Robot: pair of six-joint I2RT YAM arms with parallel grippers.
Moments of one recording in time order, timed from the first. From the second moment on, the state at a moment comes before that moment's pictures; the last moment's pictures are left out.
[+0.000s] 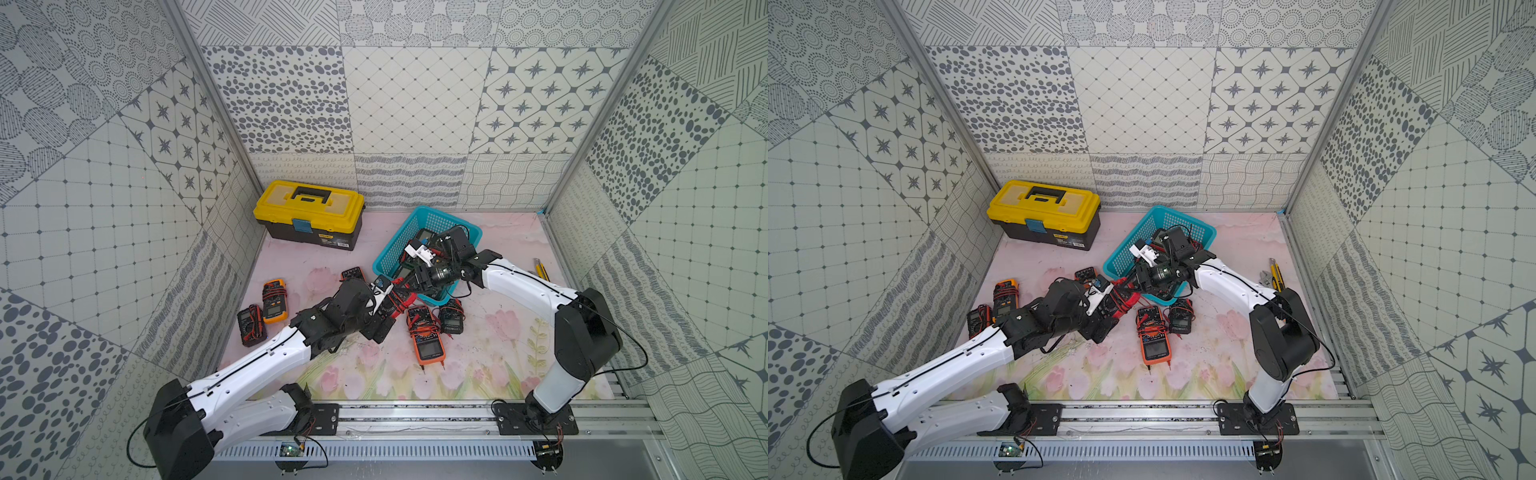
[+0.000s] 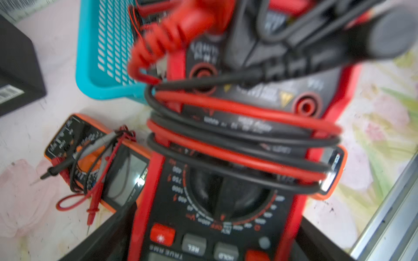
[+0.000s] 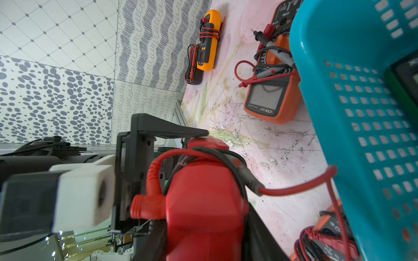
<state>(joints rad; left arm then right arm) -0.71 1.04 0.78 -0.46 -0.04 0.00 0.57 1.69 1.27 -0.41 -0.93 0.49</state>
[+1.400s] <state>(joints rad) -0.71 0.84 0.61 -0.10 -0.13 -0.20 0.27 1.83 1.26 0.07 -0.24 0.95</state>
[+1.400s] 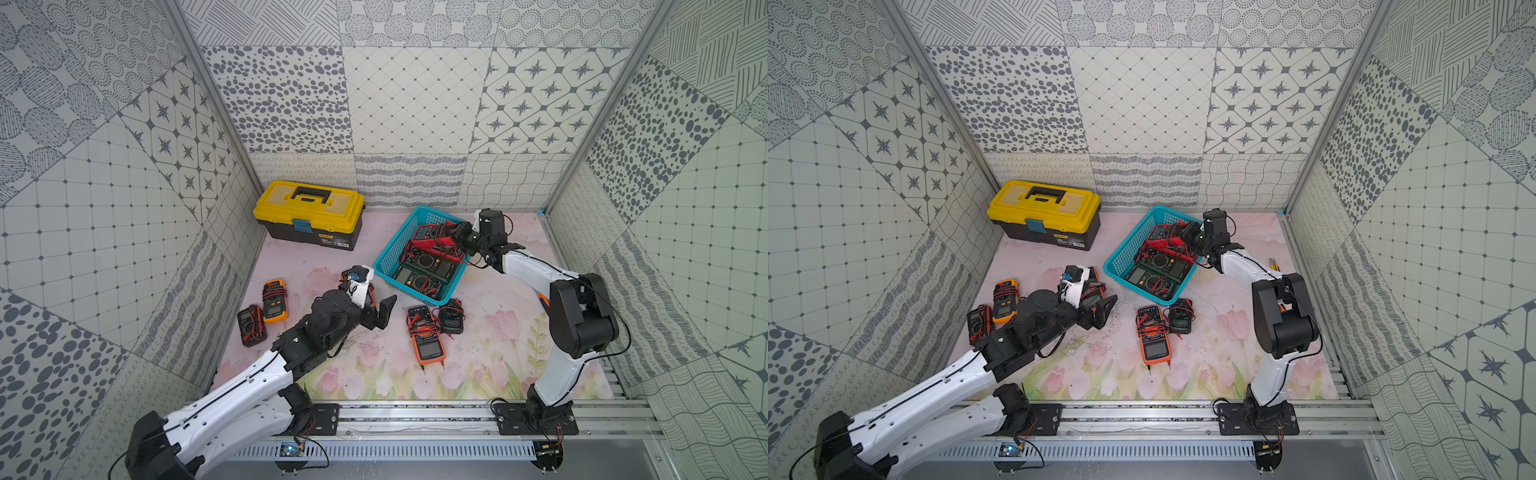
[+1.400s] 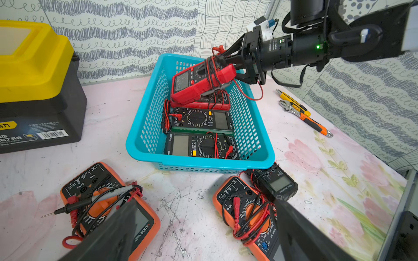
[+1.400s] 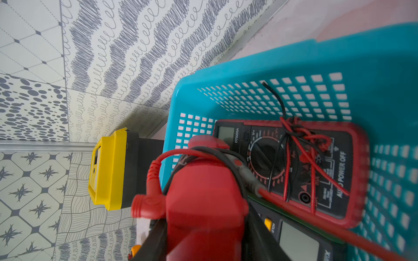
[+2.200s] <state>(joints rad) -0.71 0.89 0.60 -0.05 -0.15 -0.22 0.27 1.93 1.42 -0.04 -0.14 0.92</state>
